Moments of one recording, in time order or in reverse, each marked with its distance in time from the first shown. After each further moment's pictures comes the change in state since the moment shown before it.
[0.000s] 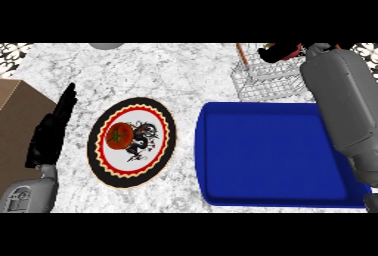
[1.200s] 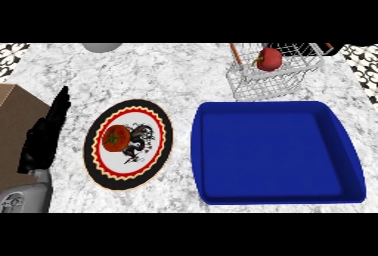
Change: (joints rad) left arm 0.033 0.006 0.018 -0.030 0.003 -0.007 0.012; right arm 0.116 -0.182 -0.339 -0.207 -0.322 0.053 0.033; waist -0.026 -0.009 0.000
